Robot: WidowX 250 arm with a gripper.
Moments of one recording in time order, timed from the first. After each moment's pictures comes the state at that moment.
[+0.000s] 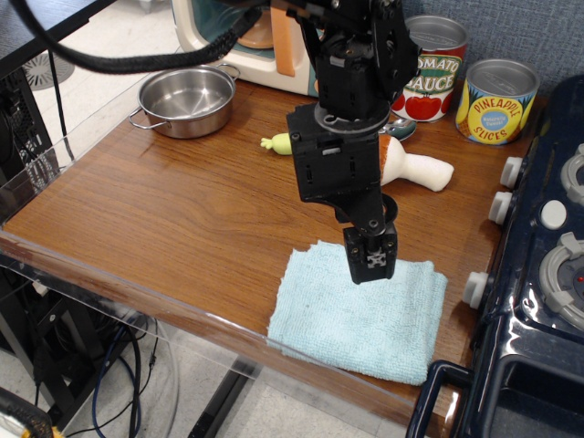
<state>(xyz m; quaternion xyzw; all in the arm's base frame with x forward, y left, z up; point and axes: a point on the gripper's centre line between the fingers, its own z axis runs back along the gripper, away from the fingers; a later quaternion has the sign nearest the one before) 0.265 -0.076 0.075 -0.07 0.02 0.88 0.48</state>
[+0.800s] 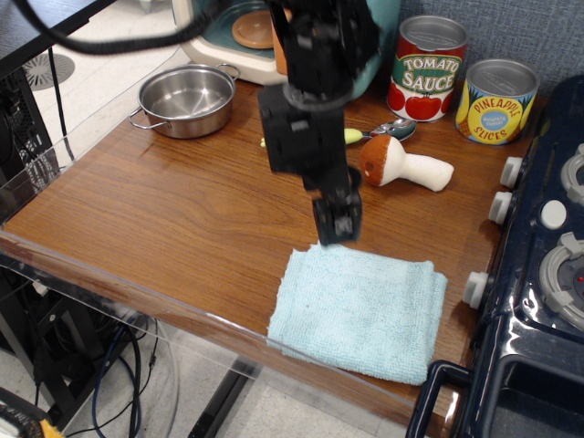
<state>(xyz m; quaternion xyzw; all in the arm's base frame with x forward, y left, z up) 0.292 -0.033 0.079 -0.08 -0.02 0.90 0.43</state>
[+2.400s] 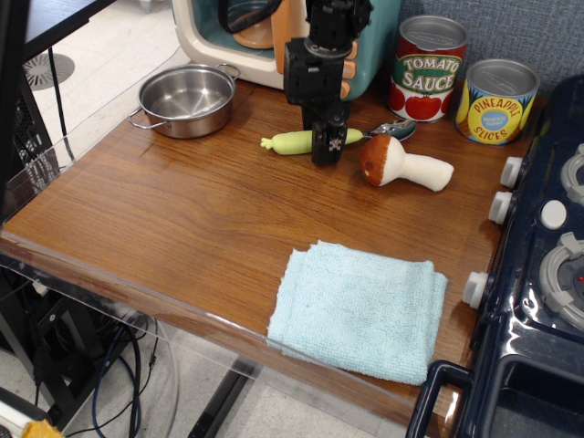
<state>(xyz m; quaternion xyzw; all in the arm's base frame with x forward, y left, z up) 0.425 0.031 0.015 0.00 -0.06 0.90 0.44</state>
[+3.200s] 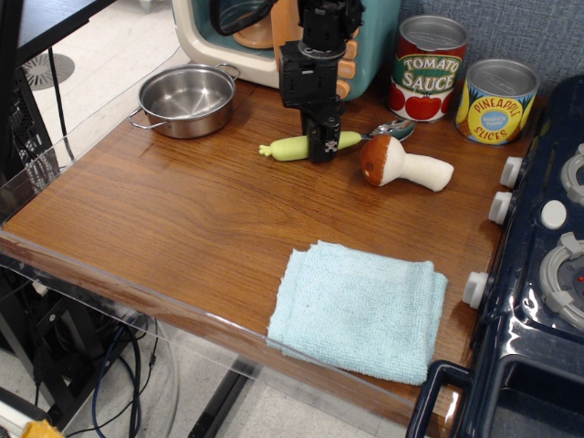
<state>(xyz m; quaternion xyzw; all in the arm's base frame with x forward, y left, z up) 0.423 0.035 0.018 -0.02 -0.04 0.89 0.45</state>
